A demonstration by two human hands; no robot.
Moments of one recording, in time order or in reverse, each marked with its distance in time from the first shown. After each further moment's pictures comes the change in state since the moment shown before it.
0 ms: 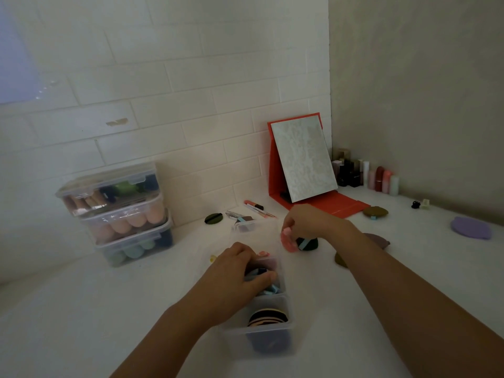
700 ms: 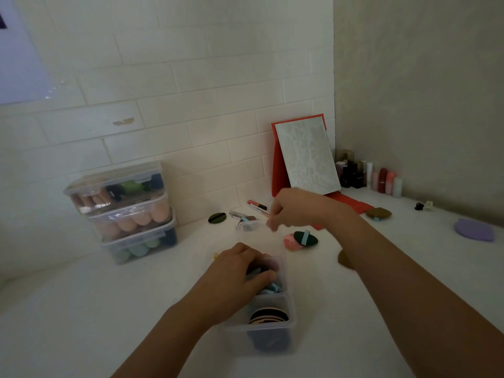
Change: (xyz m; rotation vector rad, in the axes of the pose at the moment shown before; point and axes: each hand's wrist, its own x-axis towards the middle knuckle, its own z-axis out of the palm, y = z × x) left_hand -0.006 -0.004 -0.005 -0.067 0.007 0.078; right_hand -0.020 -0.052 -0.034 0.011 0.001 -0.101
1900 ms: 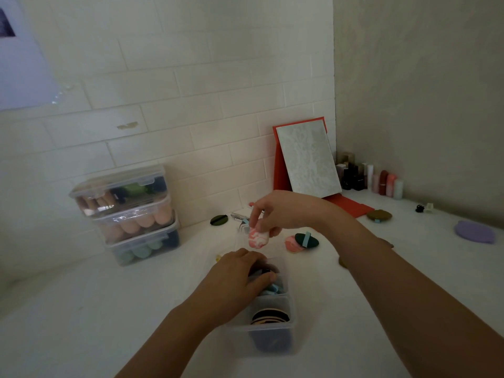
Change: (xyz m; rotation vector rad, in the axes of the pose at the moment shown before) left_hand 0.000 0.003 0.001 0.112 0.032 -0.014; right_hand -0.011 -0.023 -0.004 0.238 -0.075 -0.080
